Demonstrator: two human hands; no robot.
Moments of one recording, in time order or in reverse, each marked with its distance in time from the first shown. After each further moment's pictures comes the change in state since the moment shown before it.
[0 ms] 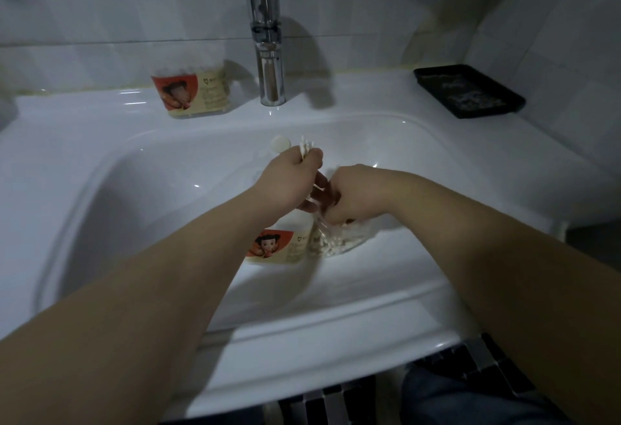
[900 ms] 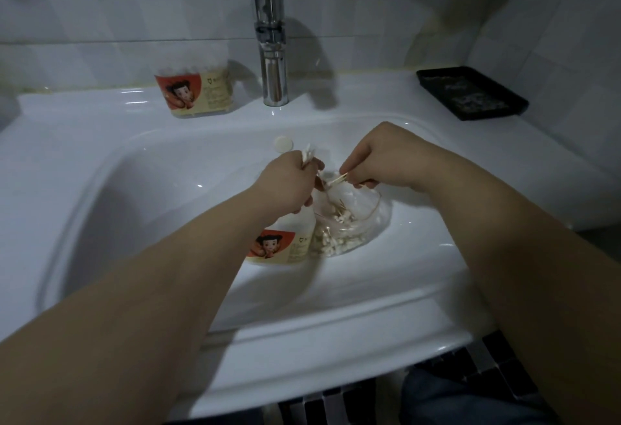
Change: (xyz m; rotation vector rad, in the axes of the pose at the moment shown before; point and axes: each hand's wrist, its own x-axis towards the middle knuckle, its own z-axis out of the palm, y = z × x) left_hand 0.004 -0.004 -0.005 0.250 0.010 -0.014; right_hand -0.008 0.026 -0.030 0.475 0.299 0.056
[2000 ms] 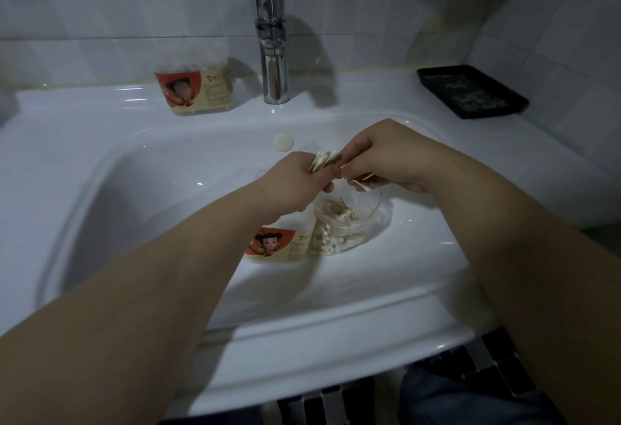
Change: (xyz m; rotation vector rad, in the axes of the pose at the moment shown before) left_hand -0.008 0.007 -0.003 0.043 -0.124 0.113; right_hand -0.005 -0.003 0.001 0.268 -0.059 0.036
